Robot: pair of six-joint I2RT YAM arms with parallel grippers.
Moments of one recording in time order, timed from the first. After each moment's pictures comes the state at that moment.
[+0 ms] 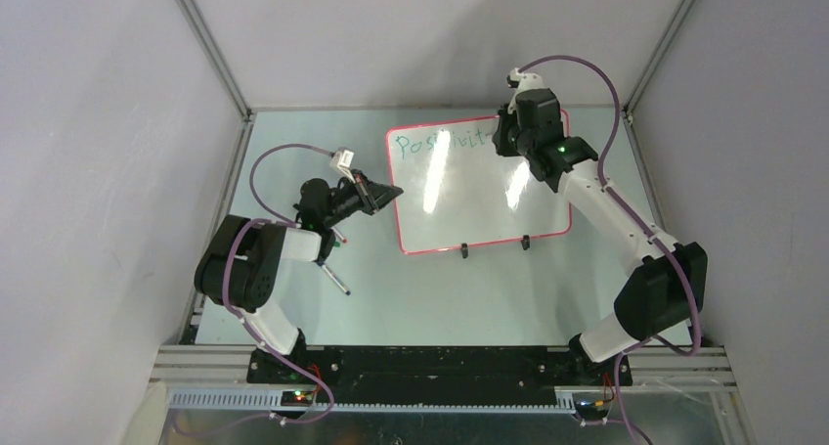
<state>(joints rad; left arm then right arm) -0.25 1.69 0.58 1.05 0.63 -0.65 0.41 1.54 1.45 -0.40 0.13 0.22</state>
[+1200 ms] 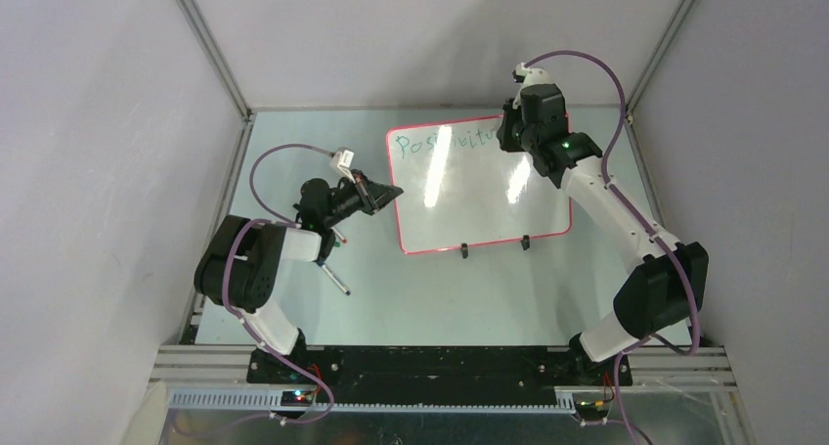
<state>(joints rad) -0.25 1.68 0.58 1.05 0.63 -0.65 0.39 1.55 1.48 -0.42 0.13 0.23</state>
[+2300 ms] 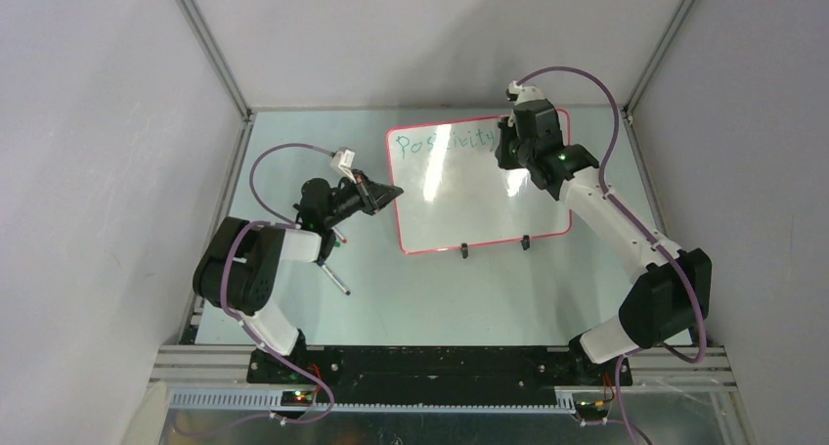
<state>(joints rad) -0.26 1.67 0.58 1.02 0.61 -0.63 0.42 1.50 1.39 -0.46 0.15 0.23</state>
